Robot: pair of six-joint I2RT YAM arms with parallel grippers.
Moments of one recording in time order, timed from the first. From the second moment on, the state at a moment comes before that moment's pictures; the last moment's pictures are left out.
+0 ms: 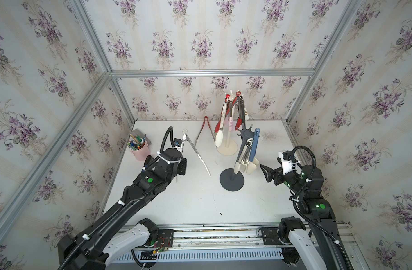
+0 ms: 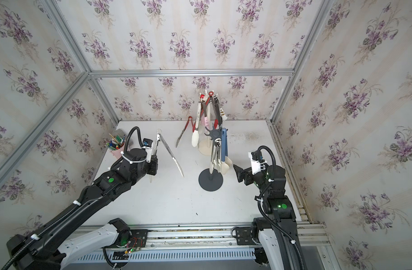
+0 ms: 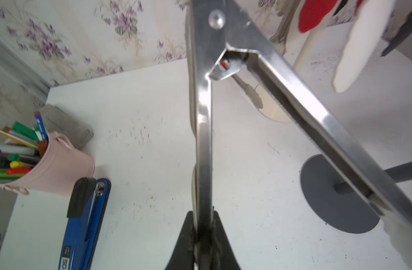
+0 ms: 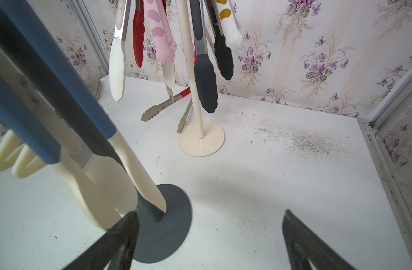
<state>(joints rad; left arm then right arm) -0.61 0.95 0.91 -0.53 -0.36 -0.13 0.04 0.52 0.57 -0.39 -0.39 -0.09</state>
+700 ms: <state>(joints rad) -0.84 0.77 0.86 -0.35 -0.14 0.28 0.04 0.54 0.57 -0.38 -0.39 -0.09</state>
